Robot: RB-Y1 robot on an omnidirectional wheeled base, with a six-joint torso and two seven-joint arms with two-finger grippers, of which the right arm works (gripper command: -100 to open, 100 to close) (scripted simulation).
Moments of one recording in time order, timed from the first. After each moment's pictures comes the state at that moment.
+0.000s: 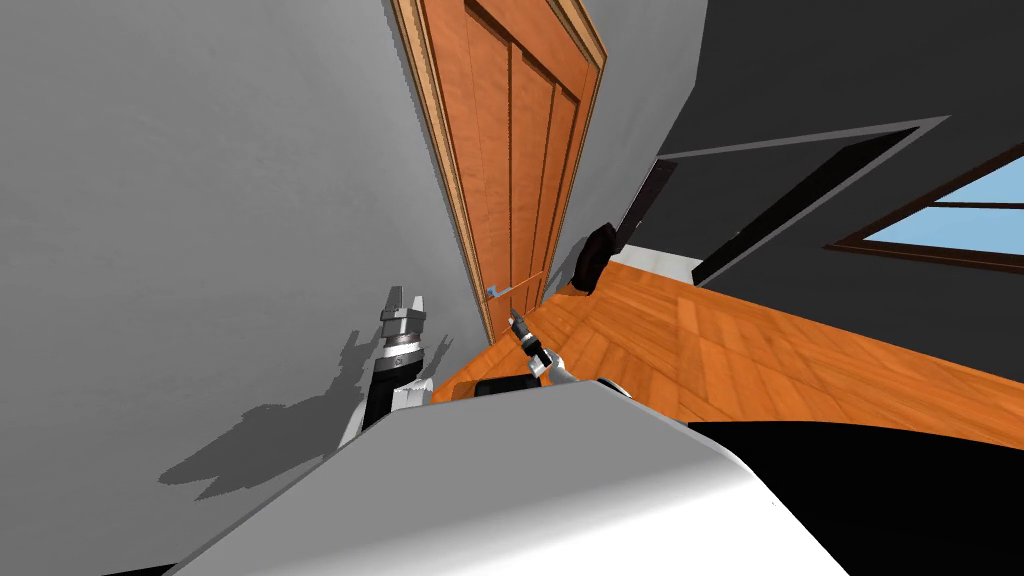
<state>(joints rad) -0.19 -0.10 0.50 -0.77 -0.14 -0.86 -0.12</state>
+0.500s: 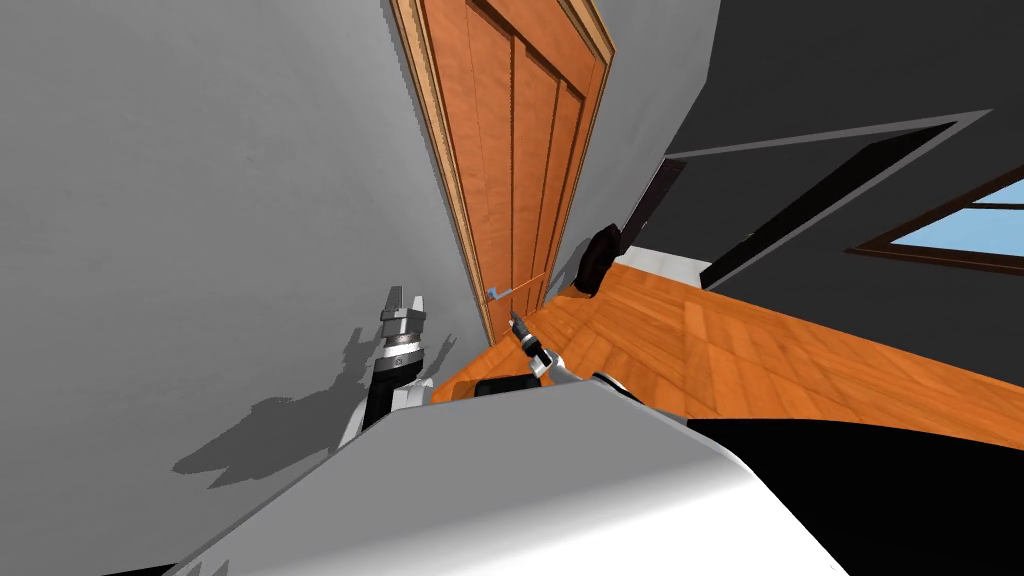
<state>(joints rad) -0.24 -0.09 0.52 -0.65 -0.15 -0.88 -0.13</state>
